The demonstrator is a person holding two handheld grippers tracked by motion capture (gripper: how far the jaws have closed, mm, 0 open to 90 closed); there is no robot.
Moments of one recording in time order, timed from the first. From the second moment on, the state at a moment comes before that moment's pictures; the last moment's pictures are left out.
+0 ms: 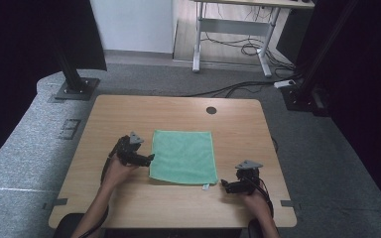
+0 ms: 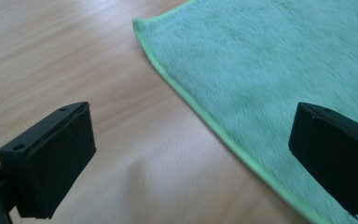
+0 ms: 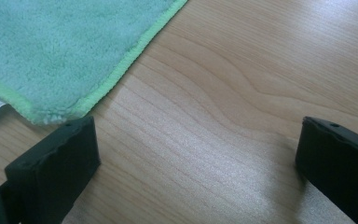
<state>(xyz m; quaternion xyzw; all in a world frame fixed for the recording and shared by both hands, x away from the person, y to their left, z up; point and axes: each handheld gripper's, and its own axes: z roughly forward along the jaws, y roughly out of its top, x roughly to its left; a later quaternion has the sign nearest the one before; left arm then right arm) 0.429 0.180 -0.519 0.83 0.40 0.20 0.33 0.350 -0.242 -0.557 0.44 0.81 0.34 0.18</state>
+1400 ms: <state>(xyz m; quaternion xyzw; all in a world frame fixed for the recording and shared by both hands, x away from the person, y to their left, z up) 0.403 0.196 -0.524 0.83 0.43 0.19 0.31 0.350 -0.241 -0.557 0.45 0.81 0.34 0.18</state>
